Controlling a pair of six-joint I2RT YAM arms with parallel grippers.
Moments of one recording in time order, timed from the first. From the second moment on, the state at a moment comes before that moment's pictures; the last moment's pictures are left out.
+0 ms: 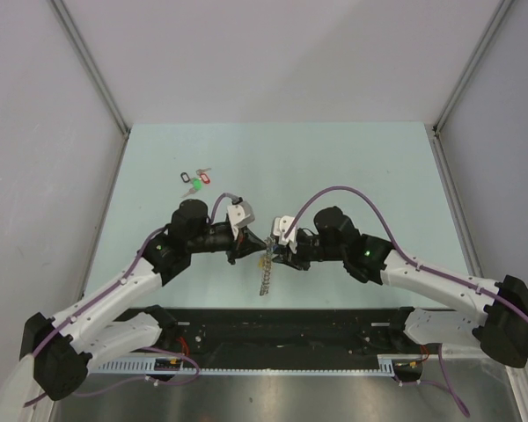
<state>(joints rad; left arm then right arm) -0.65 0.95 0.68 -0.13 0.65 0.09 0.94 1.14 0.79 -0.08 -0.41 -0.32</state>
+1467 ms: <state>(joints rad) -0.65 0.91 0.66 -0.03 0.64 0.08 0.77 1.13 0.71 0.17 -0.58 -0.08</state>
